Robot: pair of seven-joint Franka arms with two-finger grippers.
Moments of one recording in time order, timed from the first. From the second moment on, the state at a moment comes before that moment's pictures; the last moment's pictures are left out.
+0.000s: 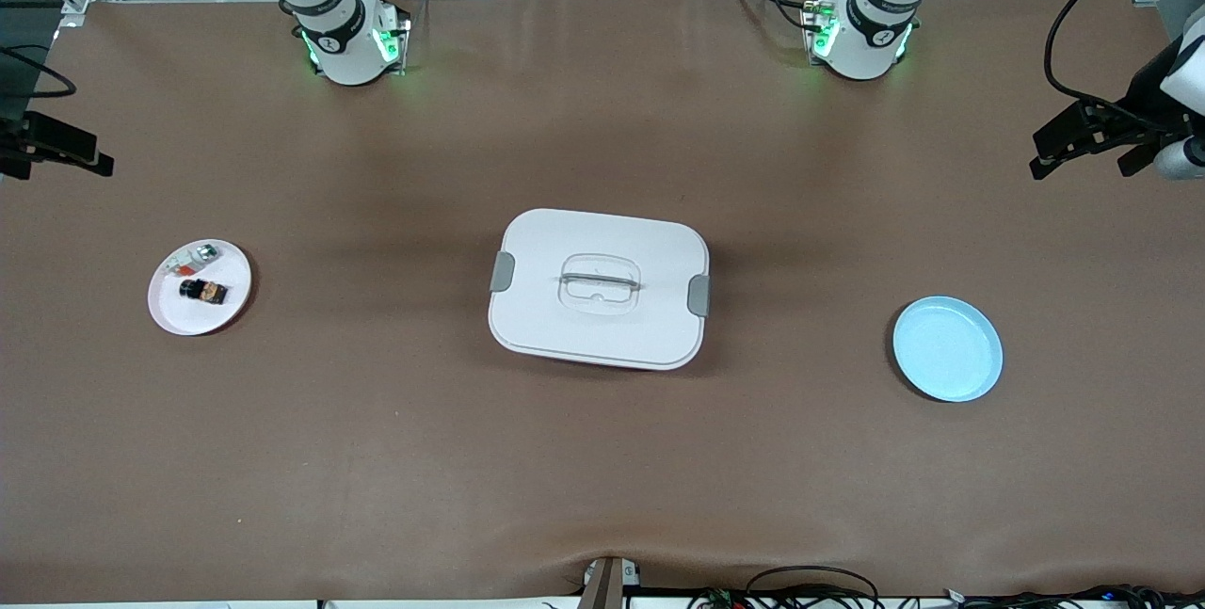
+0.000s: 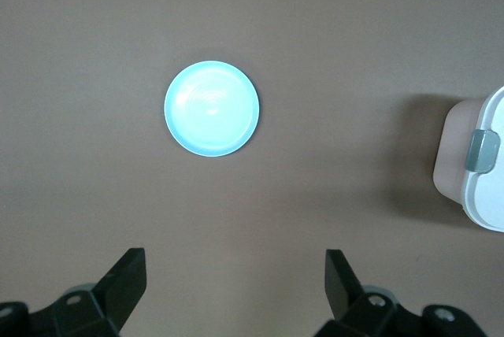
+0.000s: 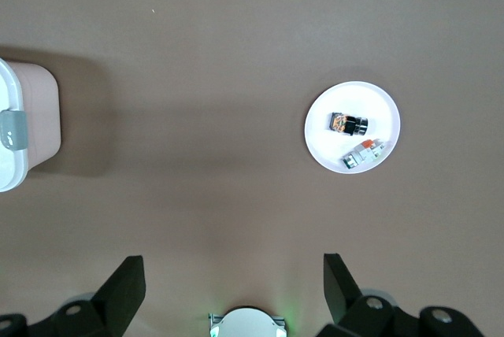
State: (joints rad) left arm 0.00 -0.06 -0.06 -1.60 0.00 1.60 -0.08; right arm -0.10 0.11 0.00 -1.32 0.05 1.29 -0.09
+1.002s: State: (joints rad) left arm 0.01 -0.06 -0.06 -1.60 0.00 1.59 -0.08; right arm -0.05 0.01 -0.01 -1.38 0.05 1.31 -0.06
